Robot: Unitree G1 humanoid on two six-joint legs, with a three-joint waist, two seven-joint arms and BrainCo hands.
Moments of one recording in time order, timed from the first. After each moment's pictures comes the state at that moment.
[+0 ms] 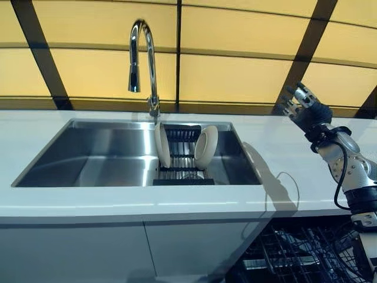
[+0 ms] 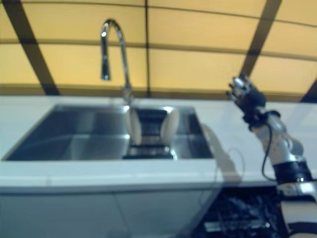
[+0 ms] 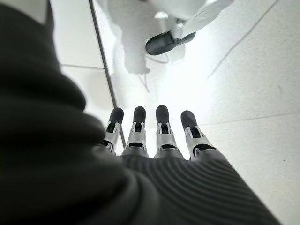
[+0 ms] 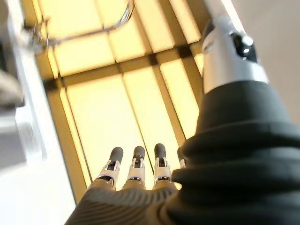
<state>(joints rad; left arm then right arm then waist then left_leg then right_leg) -0.01 0.33 -0.24 1.30 -0.13 0.16 -0.06 -0.69 -0.82 0.07 0.36 1.11 0.23 -0.05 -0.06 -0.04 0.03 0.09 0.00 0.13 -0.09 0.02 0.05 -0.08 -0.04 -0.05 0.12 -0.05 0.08</state>
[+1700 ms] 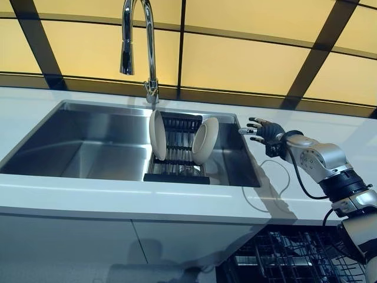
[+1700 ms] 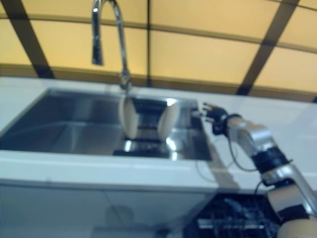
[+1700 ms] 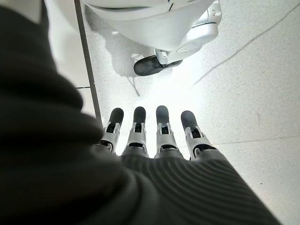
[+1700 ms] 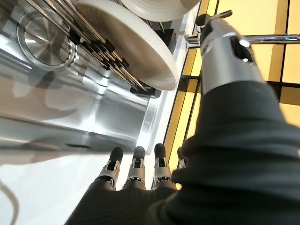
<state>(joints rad) 0.00 0.30 -0.21 1.28 -0.11 0.16 -0.06 -0.86 -0.76 0.41 0.36 0.84 0.59 -0.06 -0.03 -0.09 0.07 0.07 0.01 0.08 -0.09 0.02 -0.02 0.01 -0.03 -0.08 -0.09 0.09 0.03</state>
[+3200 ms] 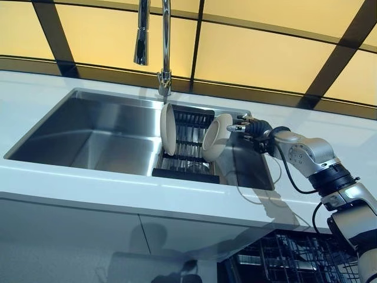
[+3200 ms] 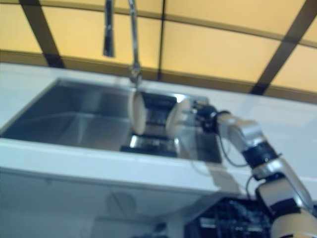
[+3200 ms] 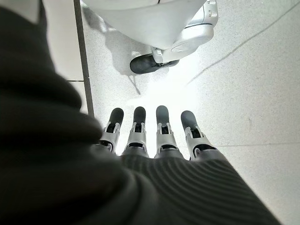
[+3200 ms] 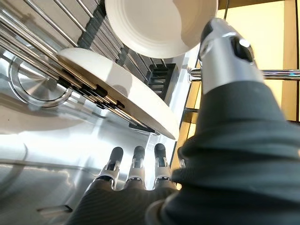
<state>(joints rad) 0.00 0.31 -0.21 1.28 -0.11 0.14 -0.05 -0.92 -0.72 0.44 0.37 0.88 0.63 -0.08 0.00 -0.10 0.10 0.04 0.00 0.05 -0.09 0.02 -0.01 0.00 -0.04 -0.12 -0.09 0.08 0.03</state>
